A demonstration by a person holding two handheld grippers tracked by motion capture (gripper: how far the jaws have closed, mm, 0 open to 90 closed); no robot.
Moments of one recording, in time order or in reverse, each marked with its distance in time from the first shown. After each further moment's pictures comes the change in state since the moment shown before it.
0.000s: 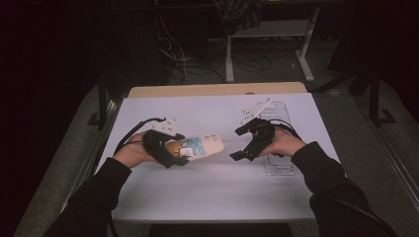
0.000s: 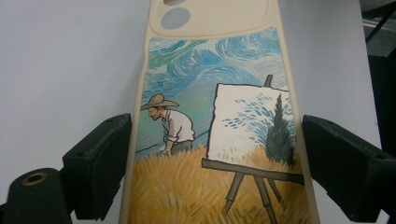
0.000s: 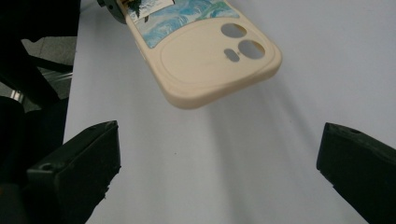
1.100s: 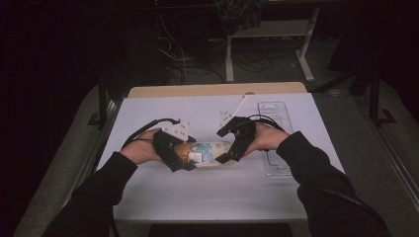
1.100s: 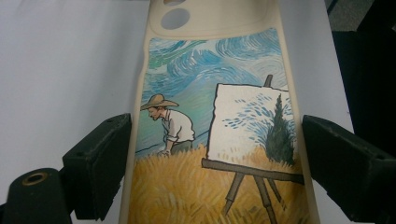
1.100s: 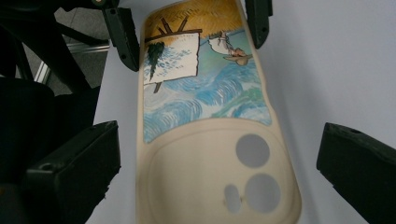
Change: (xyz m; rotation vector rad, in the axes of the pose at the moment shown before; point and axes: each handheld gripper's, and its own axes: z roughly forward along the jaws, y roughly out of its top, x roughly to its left) left arm -0.013 0.029 0.012 0.063 -0.086 0.147; right arm 0.012 0.044 0.027 0.076 0.109 -0.160
